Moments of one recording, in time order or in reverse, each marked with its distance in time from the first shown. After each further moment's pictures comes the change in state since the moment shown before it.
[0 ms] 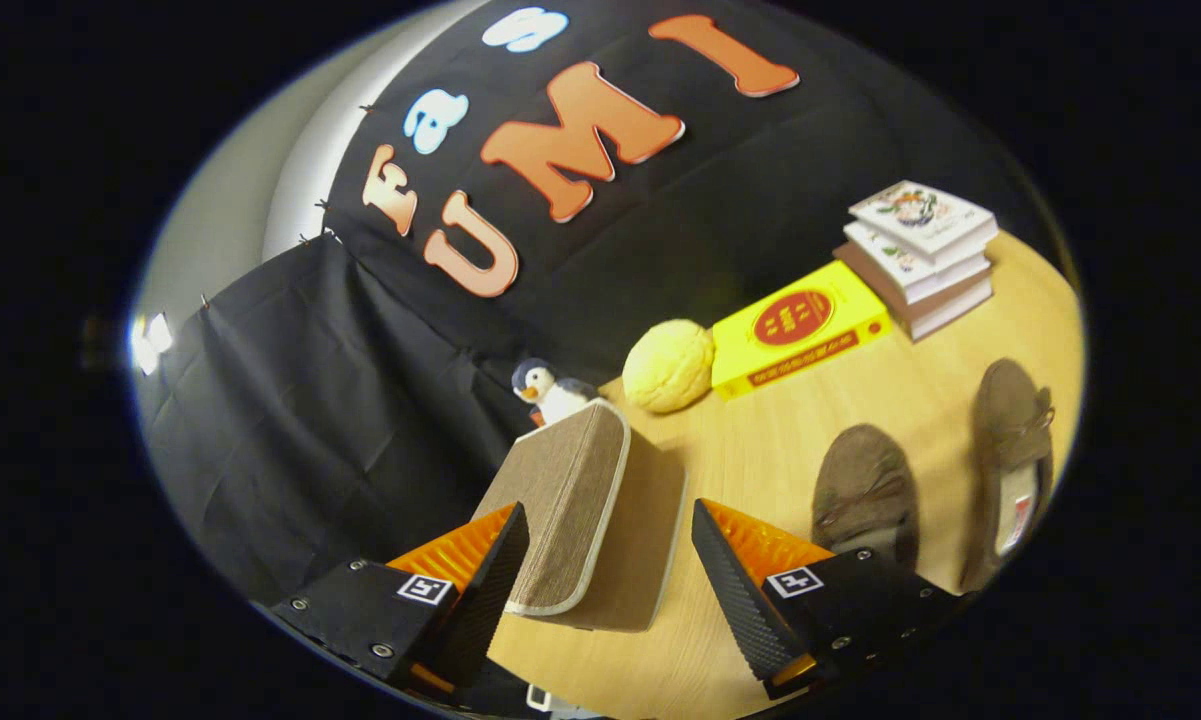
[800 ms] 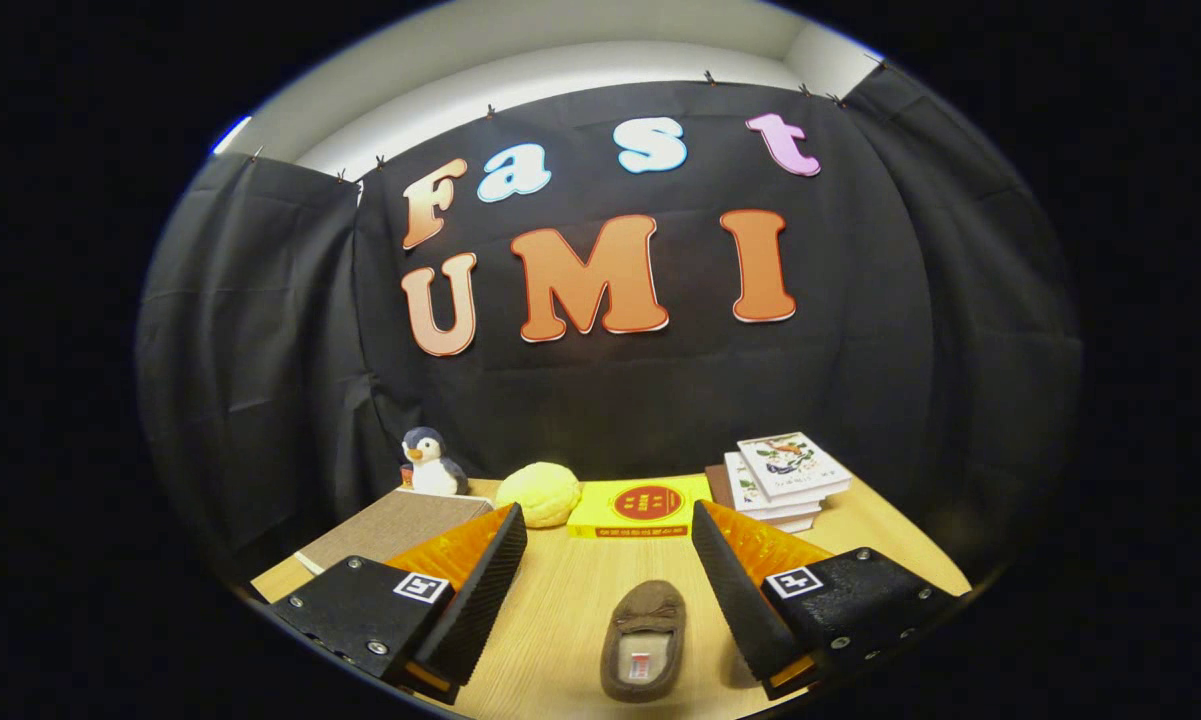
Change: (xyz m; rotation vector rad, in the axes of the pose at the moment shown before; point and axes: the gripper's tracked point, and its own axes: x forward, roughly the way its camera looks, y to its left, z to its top) arm -0.116 -0.002 0.098 -0.527 -0.479 -0.396
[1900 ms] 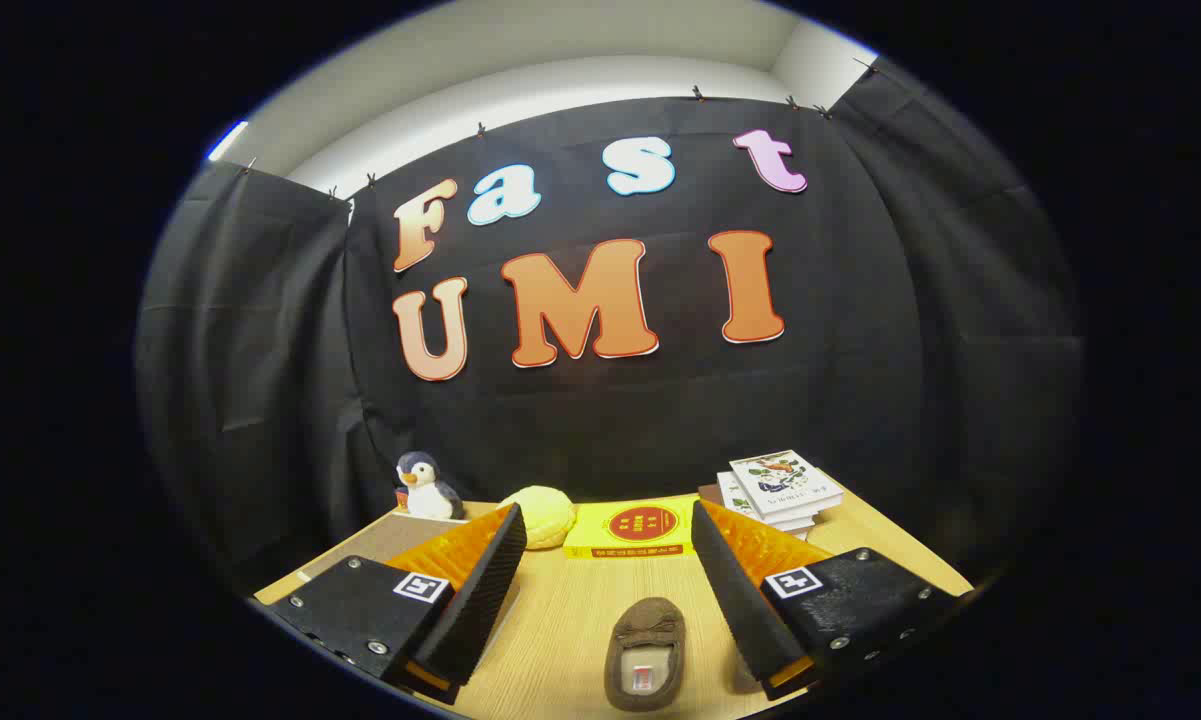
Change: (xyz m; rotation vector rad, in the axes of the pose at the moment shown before) arm -0.006 -0.003 0.030 -0.033 -0.094 -0.048
